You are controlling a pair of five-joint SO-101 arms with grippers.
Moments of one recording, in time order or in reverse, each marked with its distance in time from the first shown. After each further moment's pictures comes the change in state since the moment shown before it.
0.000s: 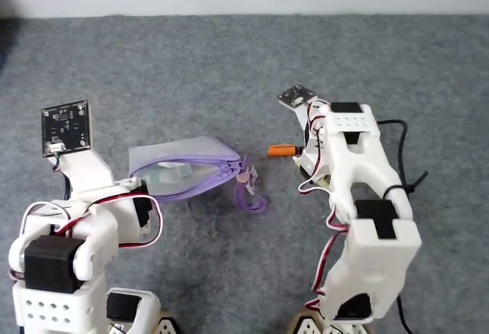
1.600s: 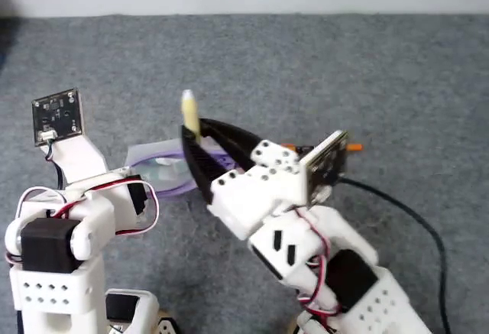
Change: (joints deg) left arm -2.5 6.0 -4.0 1.8 2.2; right arm -43.8 -84.7 43.2 -51.2 -45.7
